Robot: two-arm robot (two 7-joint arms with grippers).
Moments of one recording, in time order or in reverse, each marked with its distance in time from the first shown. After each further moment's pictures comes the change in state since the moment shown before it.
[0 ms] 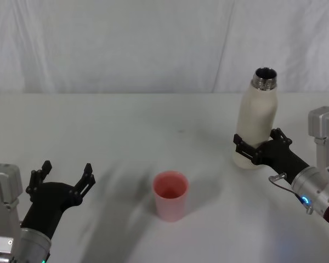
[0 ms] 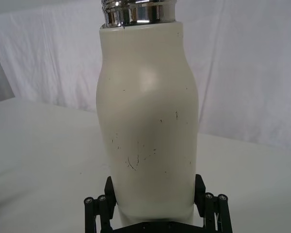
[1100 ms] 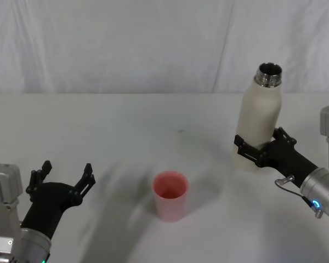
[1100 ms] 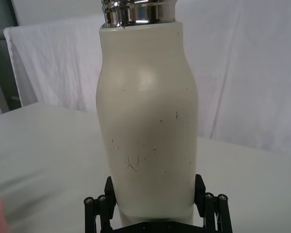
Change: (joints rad) left arm 0.000 0.000 0.000 0.000 0.000 0.000 0.000; right arm -0.081 0.064 0.007 -0.181 0.056 0.081 0.024
